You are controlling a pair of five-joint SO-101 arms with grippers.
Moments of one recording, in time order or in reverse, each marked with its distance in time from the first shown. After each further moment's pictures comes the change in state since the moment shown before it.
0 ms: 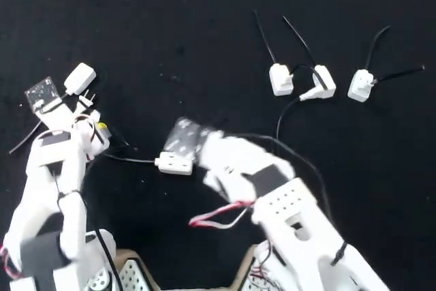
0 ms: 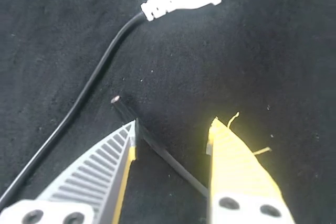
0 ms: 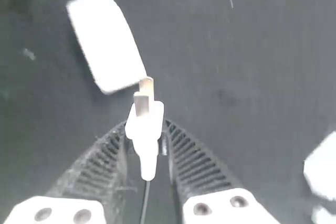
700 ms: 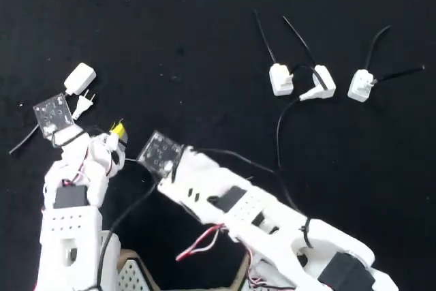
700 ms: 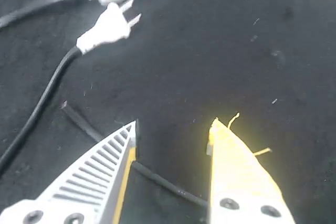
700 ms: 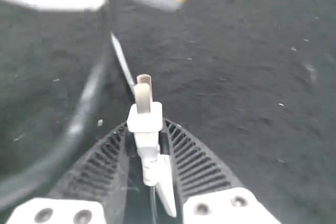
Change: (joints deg) left arm 9.0 -46.2 22.4 -0.1 0.0; right arm -14.7 17.5 10.0 -43.8 -20.5
